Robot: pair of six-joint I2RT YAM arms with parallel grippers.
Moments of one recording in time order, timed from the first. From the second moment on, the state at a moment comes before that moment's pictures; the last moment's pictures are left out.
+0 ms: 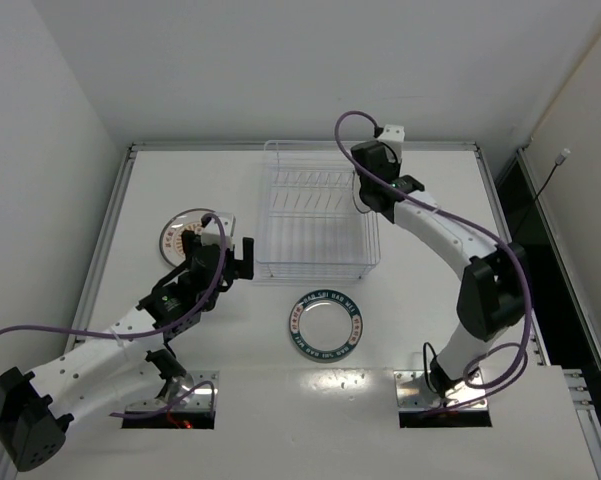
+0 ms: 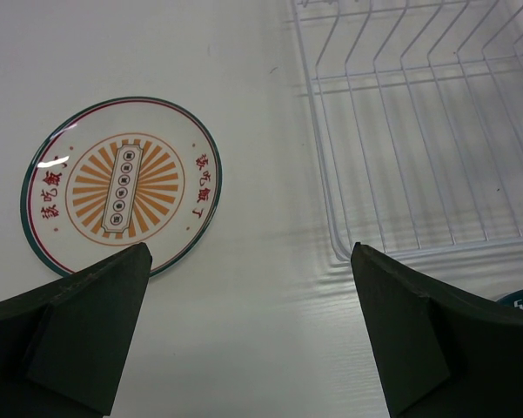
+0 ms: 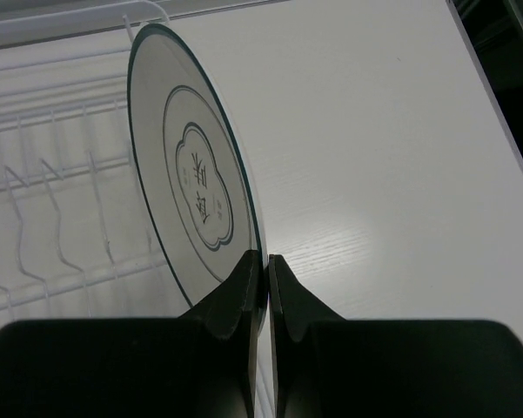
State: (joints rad) left arm -0.72 0.83 0.57 -0.12 -0.60 -0.21; right arm 0.44 1.67 1.34 -0.33 0.73 0.36
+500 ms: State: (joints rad) left arm -0.72 0.83 0.57 -0.12 -0.60 -0.21; right arm 0.47 1.93 1.65 -0.45 0.74 0.24
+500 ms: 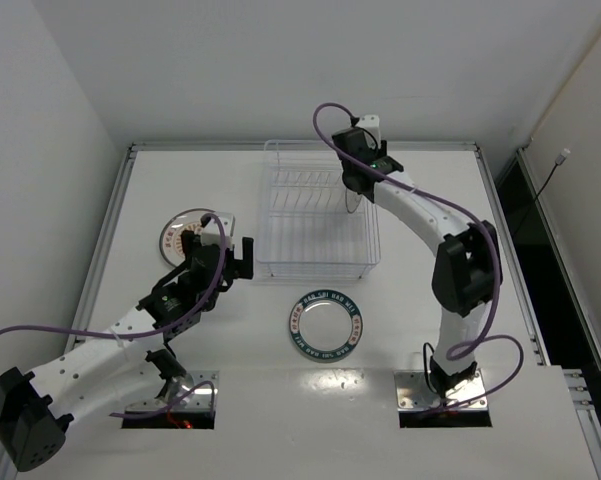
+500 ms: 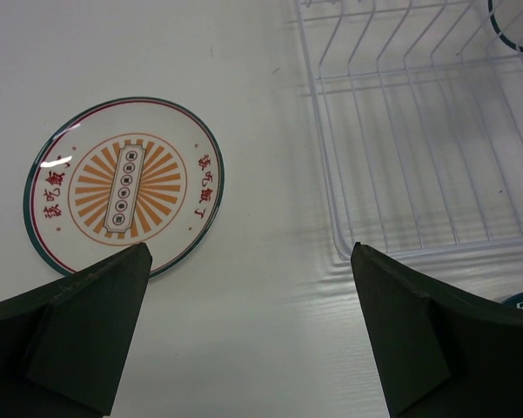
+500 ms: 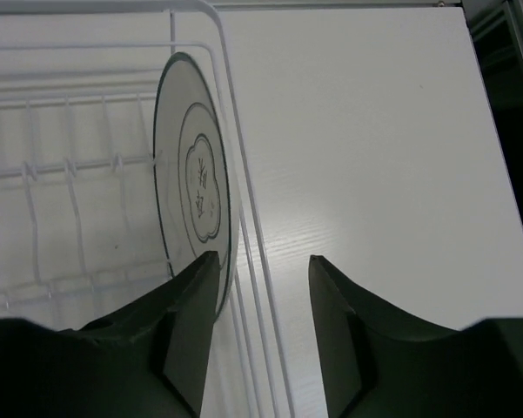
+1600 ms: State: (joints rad) left arm -0.72 0.80 0.57 -0.13 -0.67 -0.21; right arm 0.55 0.33 0.06 -0.53 -0.20 1.12
